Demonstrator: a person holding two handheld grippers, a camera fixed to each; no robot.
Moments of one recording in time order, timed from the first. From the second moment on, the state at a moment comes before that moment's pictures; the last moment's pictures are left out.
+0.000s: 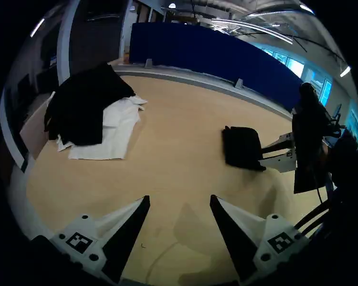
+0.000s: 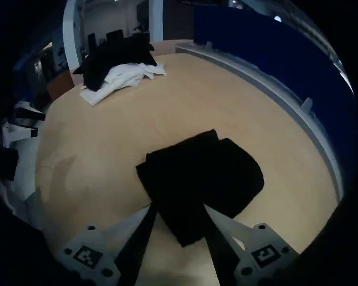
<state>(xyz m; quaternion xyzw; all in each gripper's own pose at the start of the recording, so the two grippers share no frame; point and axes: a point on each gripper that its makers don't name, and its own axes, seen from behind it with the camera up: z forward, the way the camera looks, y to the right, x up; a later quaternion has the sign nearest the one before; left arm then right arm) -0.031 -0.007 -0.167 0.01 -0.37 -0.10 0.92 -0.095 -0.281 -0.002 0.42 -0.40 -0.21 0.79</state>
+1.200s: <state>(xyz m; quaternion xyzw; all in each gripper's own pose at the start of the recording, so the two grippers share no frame) -0.032 0.002 -0.157 0.00 -0.37 -0.09 0.92 -0.124 -0.234 -0.025 0.37 -0.45 -0.20 0.79</state>
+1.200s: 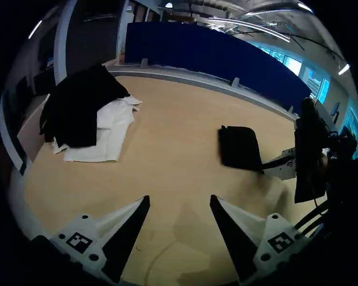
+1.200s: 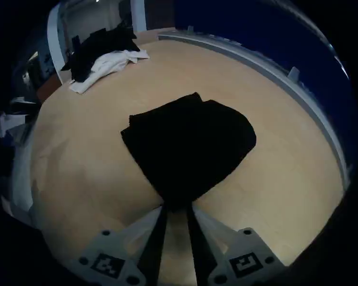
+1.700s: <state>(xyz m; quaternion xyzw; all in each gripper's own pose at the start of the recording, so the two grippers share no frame) -0.031 0.005 -0.158 0.00 -0.37 -0.09 0.92 -0.118 -0.233 -0.015 0.37 -0.43 -0.18 0.80</state>
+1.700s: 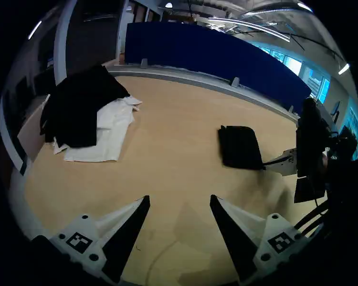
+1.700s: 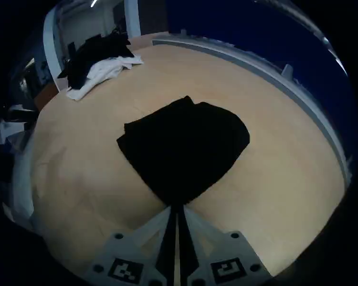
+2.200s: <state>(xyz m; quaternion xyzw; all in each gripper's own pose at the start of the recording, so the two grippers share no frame) -0.016 0.009 -0.151 -0.01 -0.36 -0.09 0.93 -0.031 -0.250 0.033 0.37 -0.36 -0.16 0.84</state>
